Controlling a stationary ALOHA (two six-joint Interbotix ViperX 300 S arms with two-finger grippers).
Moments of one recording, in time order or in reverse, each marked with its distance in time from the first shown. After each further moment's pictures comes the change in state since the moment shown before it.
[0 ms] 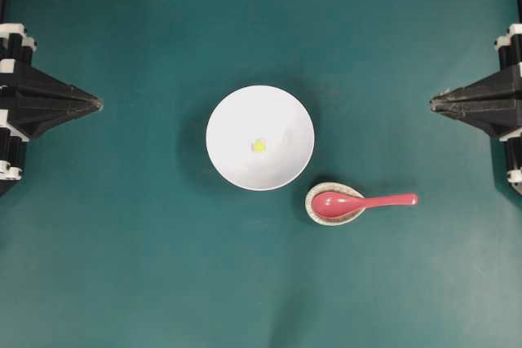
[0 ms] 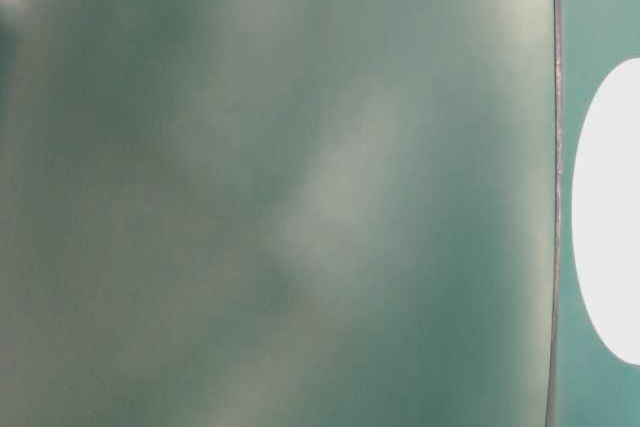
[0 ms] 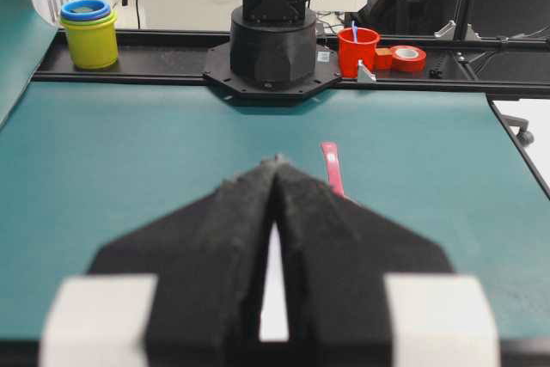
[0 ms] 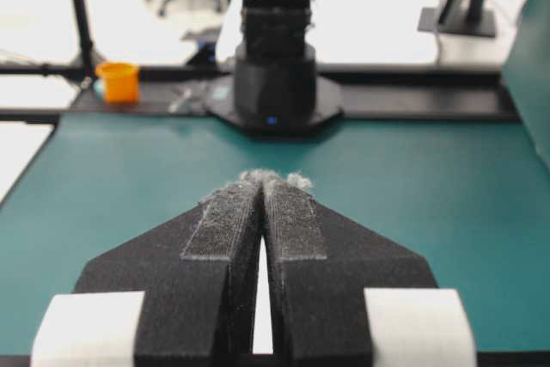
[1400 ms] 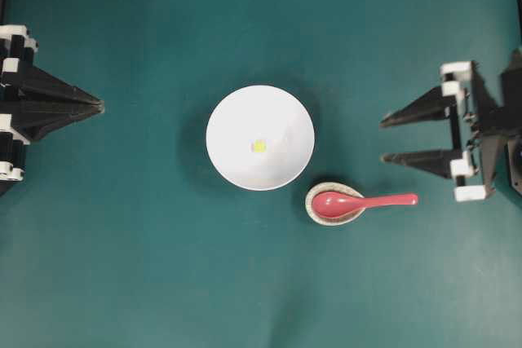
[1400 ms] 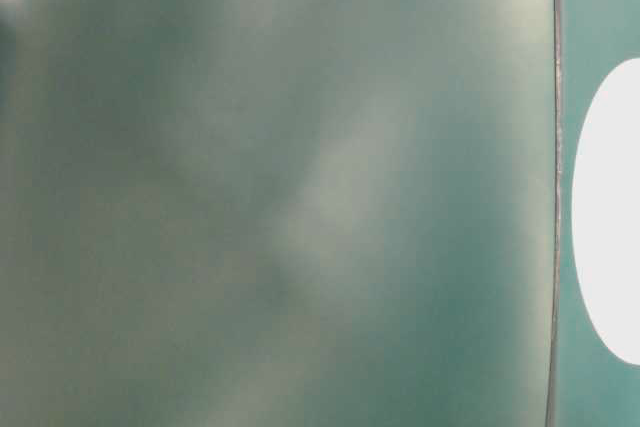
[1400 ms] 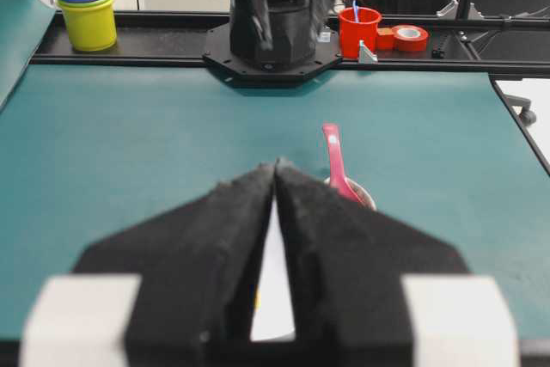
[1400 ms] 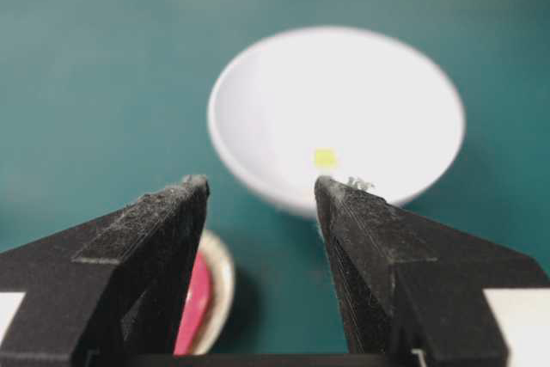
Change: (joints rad) left arm 0.000 0.003 -0.006 0.008 0.038 -0.002; right arm 0.052 0.344 0.021 0.023 -0.011 0.009
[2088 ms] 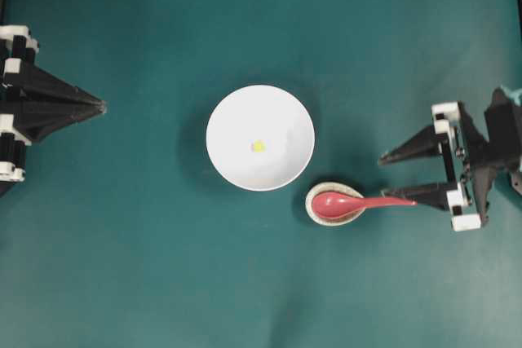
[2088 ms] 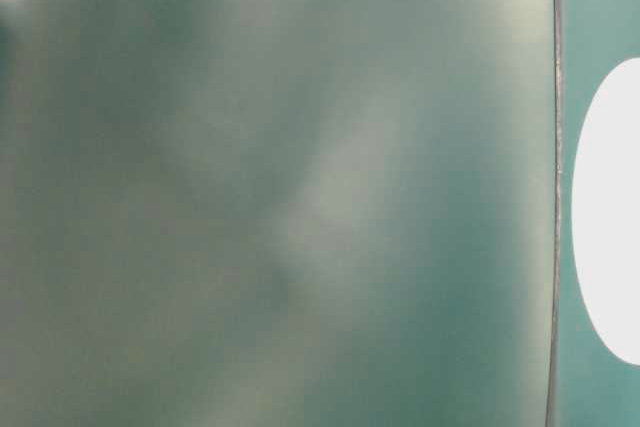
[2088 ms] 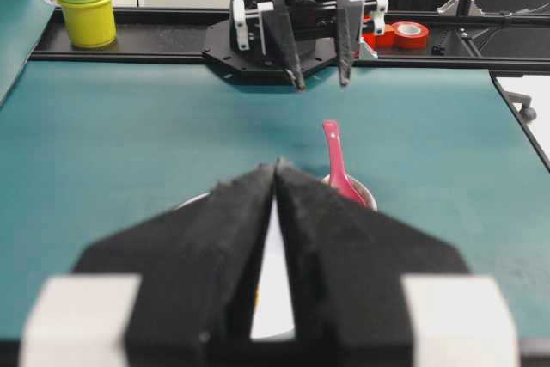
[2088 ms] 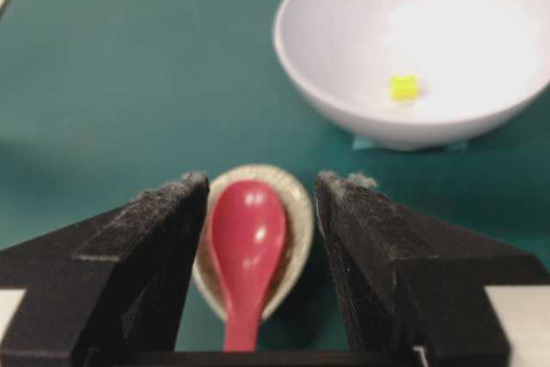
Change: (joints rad) left arm 0.000 0.009 0.000 0.000 -0.002 0.000; right arm 0.179 0.229 0.149 0.189 -0.431 0.003
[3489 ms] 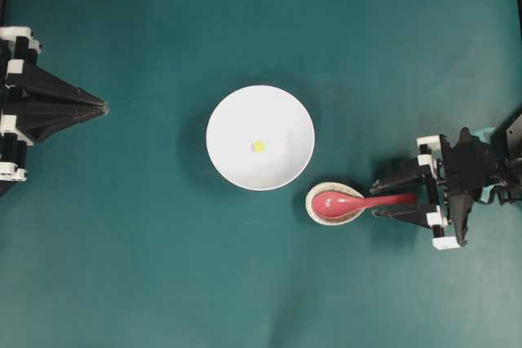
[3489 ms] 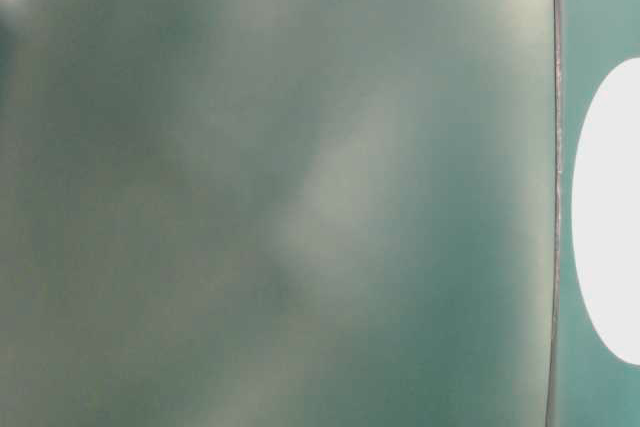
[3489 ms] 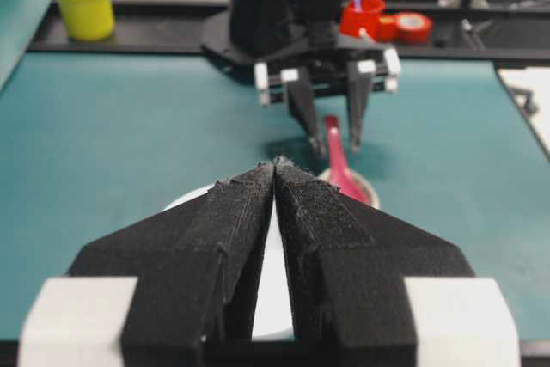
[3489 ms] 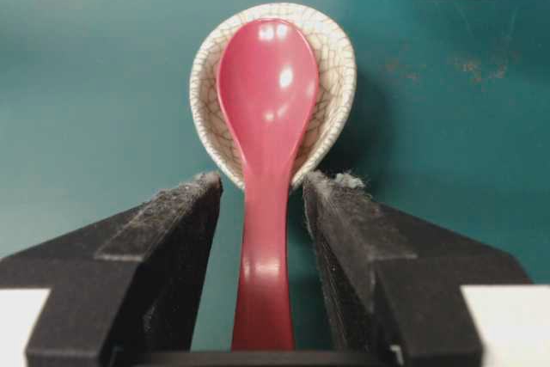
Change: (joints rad) left arm 0.000 0.008 0.000 0.002 -0.002 -0.003; right arm 0.166 0.548 0.011 0.106 -0.457 0.129
